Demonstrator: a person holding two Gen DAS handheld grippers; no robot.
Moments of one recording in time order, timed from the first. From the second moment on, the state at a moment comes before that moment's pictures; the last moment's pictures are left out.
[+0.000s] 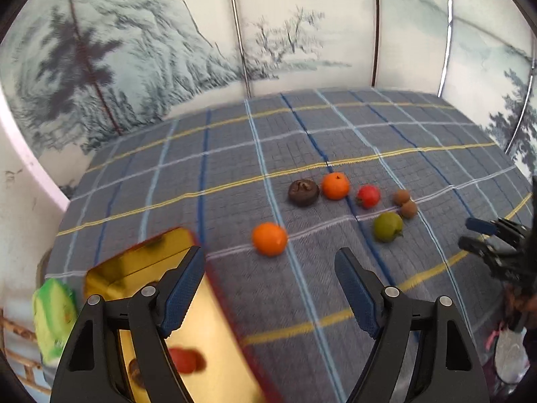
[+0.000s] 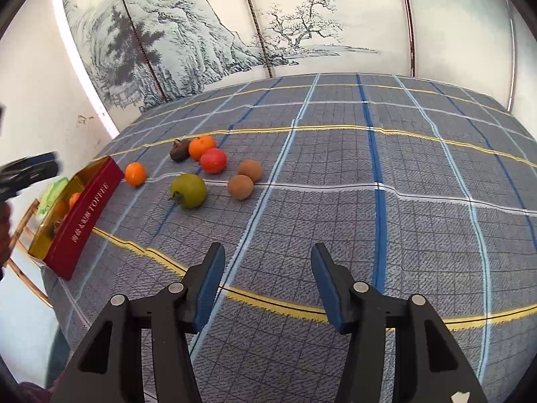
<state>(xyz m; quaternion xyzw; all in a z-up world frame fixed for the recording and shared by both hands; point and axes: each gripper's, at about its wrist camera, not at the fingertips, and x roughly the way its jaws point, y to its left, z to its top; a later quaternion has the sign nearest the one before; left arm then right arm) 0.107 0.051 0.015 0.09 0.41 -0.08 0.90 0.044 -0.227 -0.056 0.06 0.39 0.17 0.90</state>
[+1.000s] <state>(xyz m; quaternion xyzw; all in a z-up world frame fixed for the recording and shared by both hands) 0.166 0.040 -0.056 0.04 0.50 -0.07 0.86 0.054 -0.231 -0.056 0.09 0.40 0.21 0.89</state>
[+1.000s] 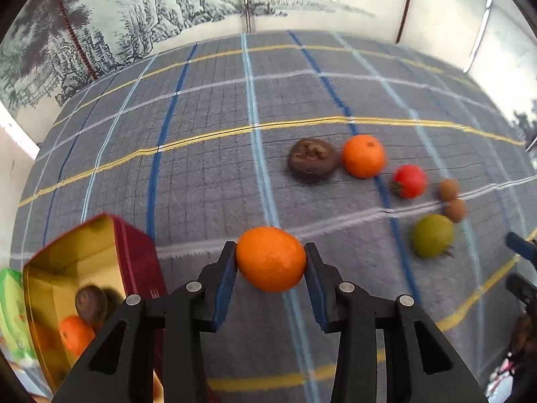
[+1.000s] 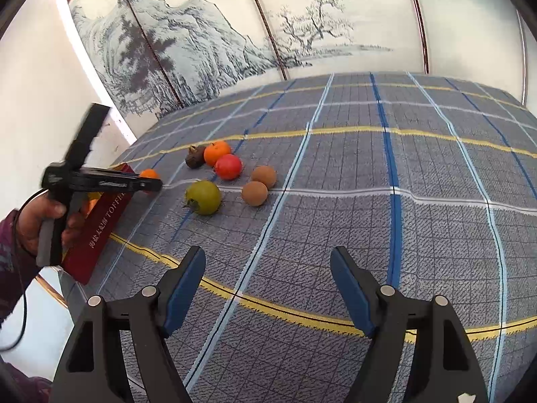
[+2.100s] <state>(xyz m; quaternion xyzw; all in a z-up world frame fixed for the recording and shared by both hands) 0.051 0.023 -0.001 0.00 0.45 -0.13 0.88 0.110 -0.165 -0.038 0.03 0.39 0.28 0.87</state>
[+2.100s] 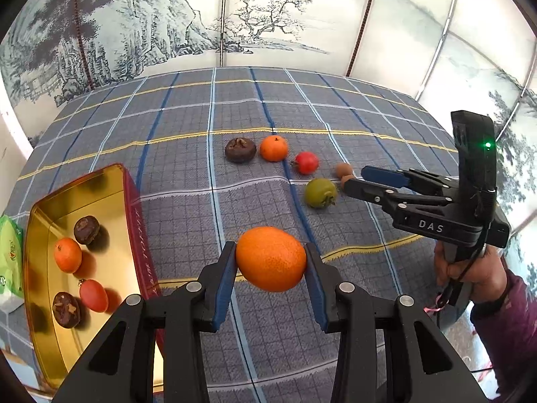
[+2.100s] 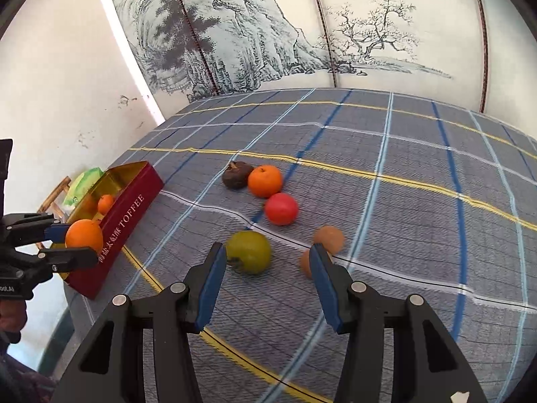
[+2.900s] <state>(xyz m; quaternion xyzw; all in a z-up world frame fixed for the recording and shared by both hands) 0.045 0.033 -0.002 -0.01 0.45 -0.12 0.88 0.123 -0.139 -0.046 0.01 0.39 0.29 0.87</state>
